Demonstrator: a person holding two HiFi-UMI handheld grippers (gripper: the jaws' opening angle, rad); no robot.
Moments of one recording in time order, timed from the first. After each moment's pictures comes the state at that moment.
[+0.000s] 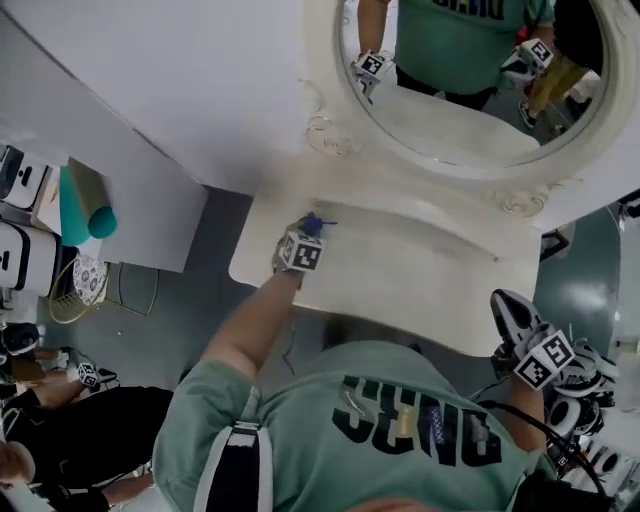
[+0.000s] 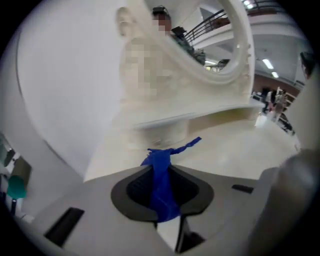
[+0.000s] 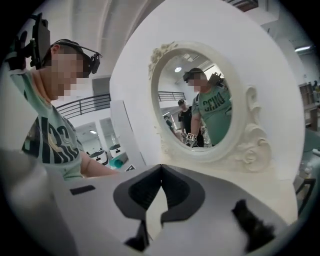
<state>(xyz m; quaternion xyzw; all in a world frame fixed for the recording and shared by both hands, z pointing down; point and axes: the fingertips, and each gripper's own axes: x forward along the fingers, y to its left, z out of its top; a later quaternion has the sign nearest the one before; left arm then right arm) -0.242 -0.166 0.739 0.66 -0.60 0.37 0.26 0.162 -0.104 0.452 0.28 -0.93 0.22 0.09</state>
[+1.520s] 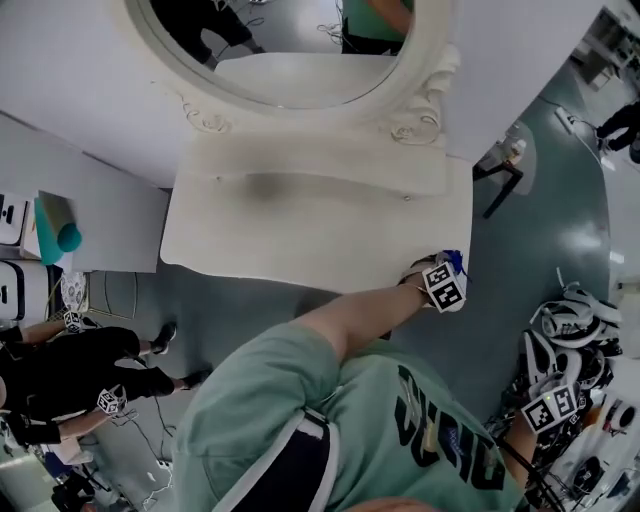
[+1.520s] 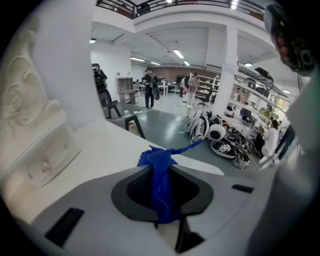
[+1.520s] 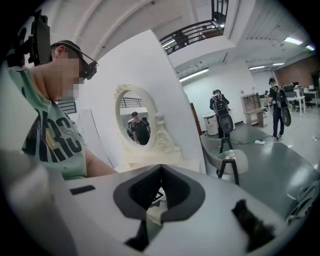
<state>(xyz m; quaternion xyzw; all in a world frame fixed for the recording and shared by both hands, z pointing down) 0.475 -0.092 0.754 0.87 -0.23 0.41 0.13 0.548 0.024 0.475 0.47 -0.84 0.26 0.07</state>
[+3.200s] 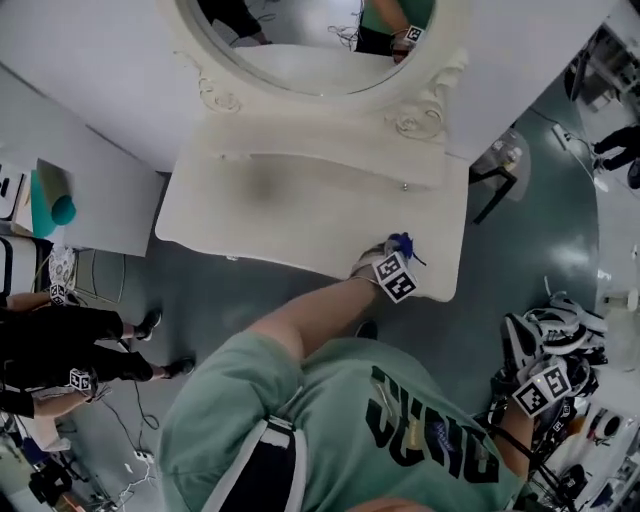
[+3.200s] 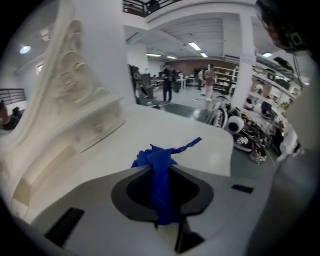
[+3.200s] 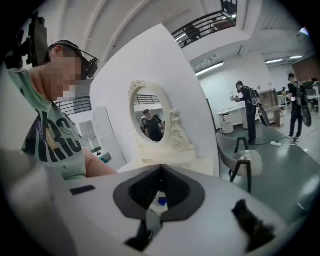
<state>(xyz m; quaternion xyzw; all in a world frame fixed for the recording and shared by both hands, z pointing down) 0.339 -0.072 0.756 0.82 -0.33 0.44 0.12 0.496 0.039 0.463 0.40 -0.88 0.25 0.09</state>
